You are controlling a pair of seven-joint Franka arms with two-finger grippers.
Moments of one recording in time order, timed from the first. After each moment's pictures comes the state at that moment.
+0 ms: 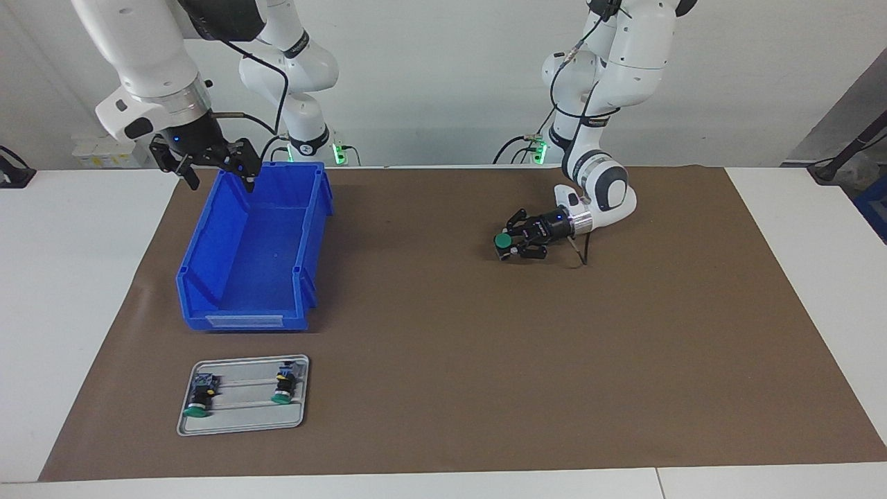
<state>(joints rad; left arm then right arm) -0.12 0.24 -0.04 -2.57 -1.93 1.79 2.71 0.08 0.00 -0.04 -1.57 -0.04 1.53 0.10</state>
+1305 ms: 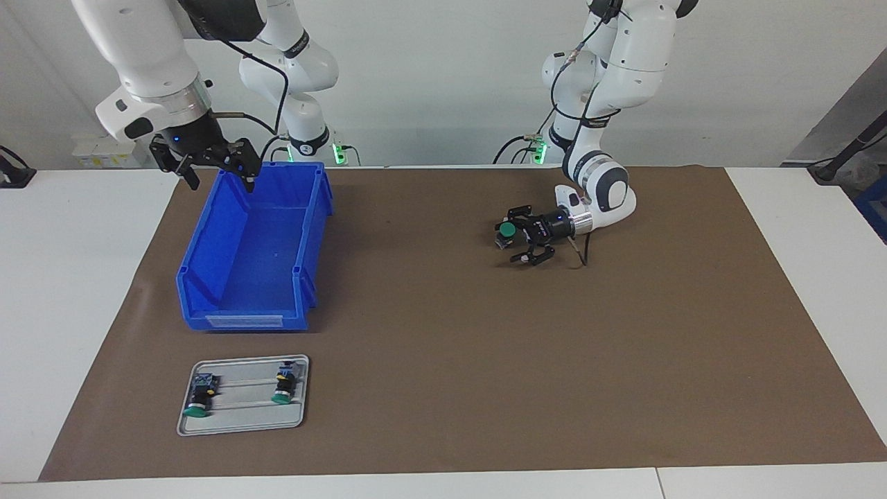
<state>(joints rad) -0.12 0.24 -0.04 -2.58 -1.93 1.79 2.71 0.08 0.00 -0.04 -1.57 -0.04 1.53 0.10</state>
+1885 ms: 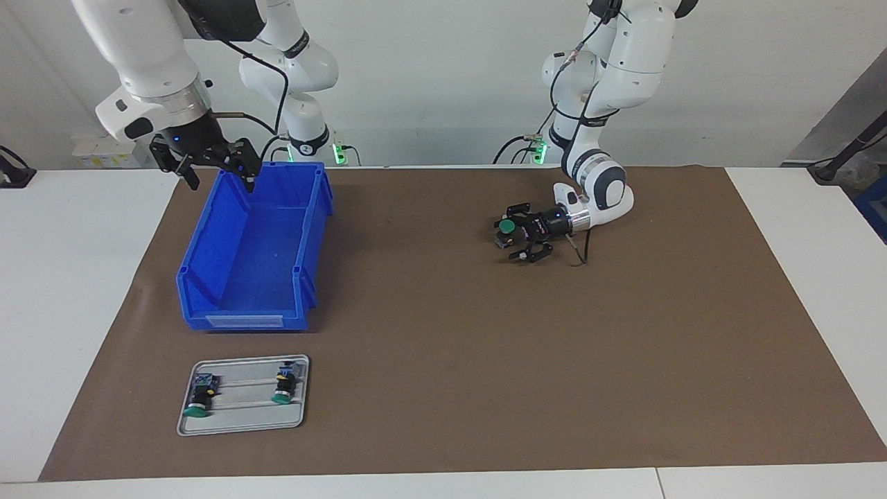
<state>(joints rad) -0.13 0.24 -0.04 -2.61 -1.93 1.79 2.71 0.08 0.00 -0.04 -1.57 -0.04 1.53 0.10</state>
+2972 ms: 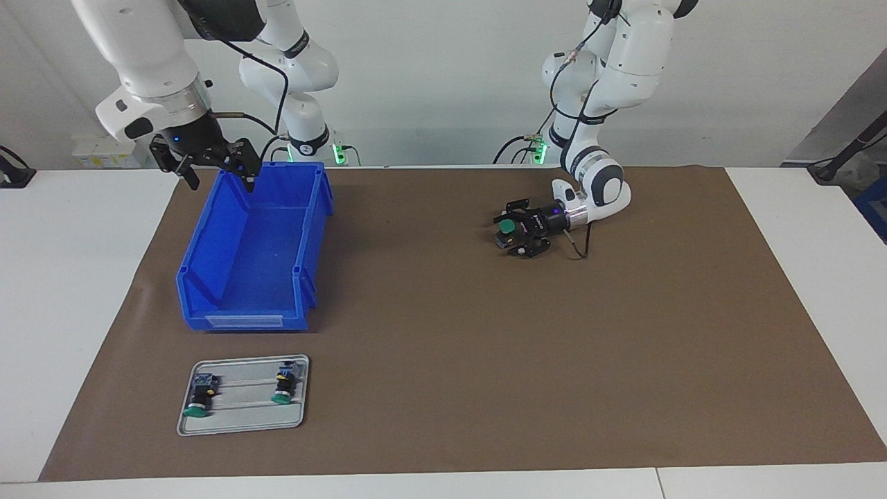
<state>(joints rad) -0.11 0.24 -0.04 -2.66 -1.89 1.79 2.73 0.08 0.00 -0.04 -1.57 -0.04 1.53 0.10</state>
